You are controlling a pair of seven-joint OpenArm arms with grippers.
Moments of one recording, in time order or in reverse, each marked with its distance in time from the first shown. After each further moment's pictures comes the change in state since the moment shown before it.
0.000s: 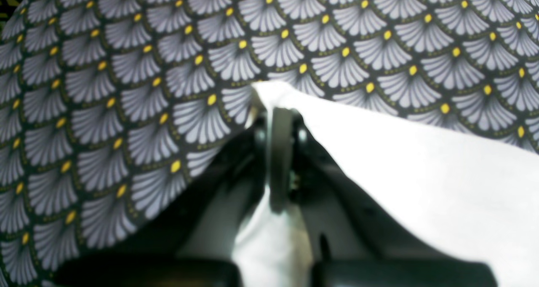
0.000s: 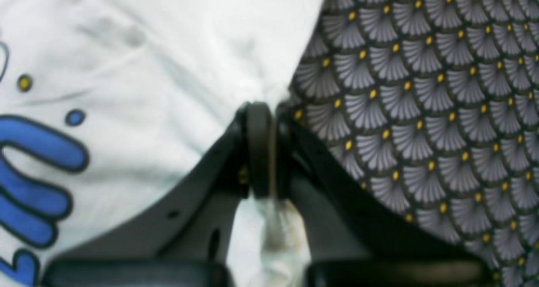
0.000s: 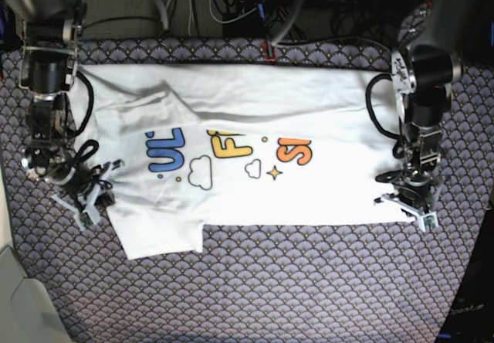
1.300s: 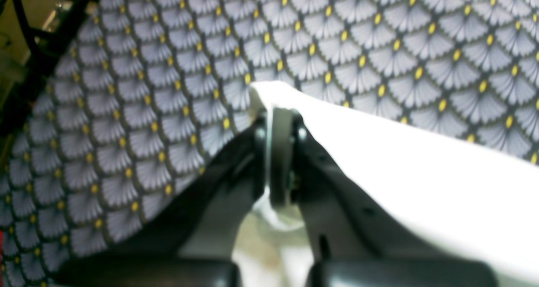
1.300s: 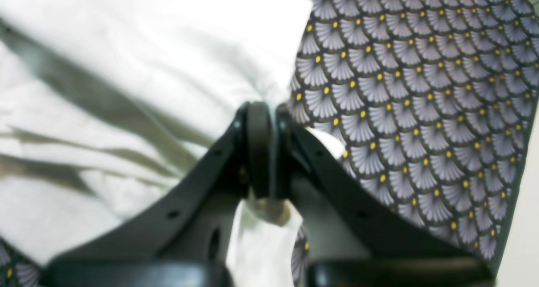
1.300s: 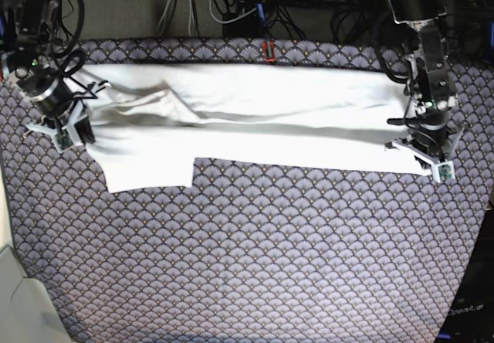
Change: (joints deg) left arm 34.6 4.1 -5.4 60.6 -0.4 0.4 29.1; right arm -33.8 -1.8 12.9 37.7 4.4 0.3 -1.9
